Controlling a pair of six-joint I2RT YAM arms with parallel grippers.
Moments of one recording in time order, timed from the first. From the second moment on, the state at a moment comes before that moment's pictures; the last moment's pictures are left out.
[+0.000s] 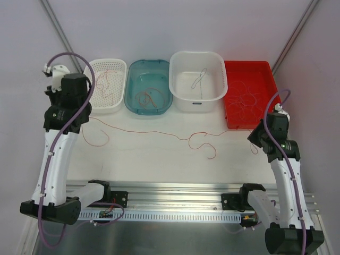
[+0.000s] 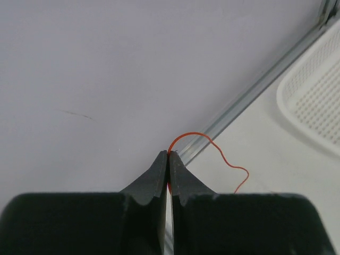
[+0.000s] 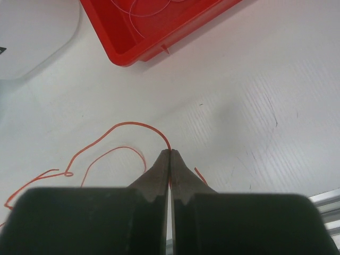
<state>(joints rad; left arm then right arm) -0.13 1.10 1.45 -0.99 -1.04 -0.12 -0.02 0.81 0.91 -0.87 0.12 0.50</state>
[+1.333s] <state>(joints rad) -0.07 1.01 1.51 -0.68 -0.42 -0.05 0.22 1.17 0.75 -0.72 -0.01 0.46</state>
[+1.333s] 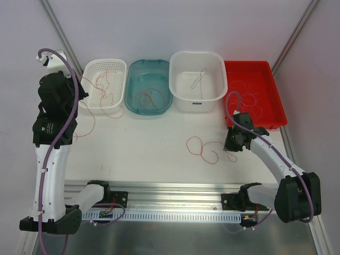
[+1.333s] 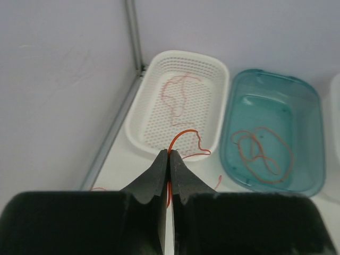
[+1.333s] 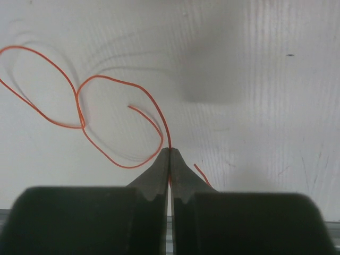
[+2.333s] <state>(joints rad) -0.07 1.61 2.16 -0.46 0.17 -0.34 0.36 1.17 0.77 -0.63 -0.07 0.42</state>
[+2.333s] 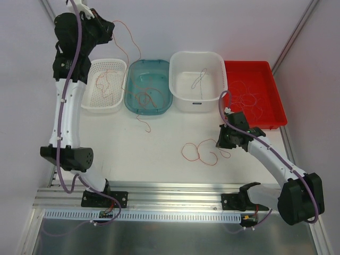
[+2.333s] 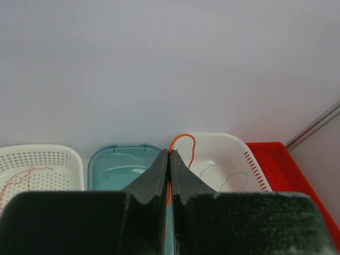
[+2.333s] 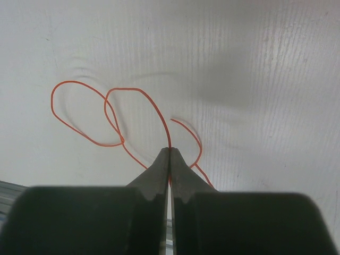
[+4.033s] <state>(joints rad) -0.52 1.45 0.84 -0.18 -0.22 -0.68 0.44 1.17 0.75 -0.59 -0.07 0.42</state>
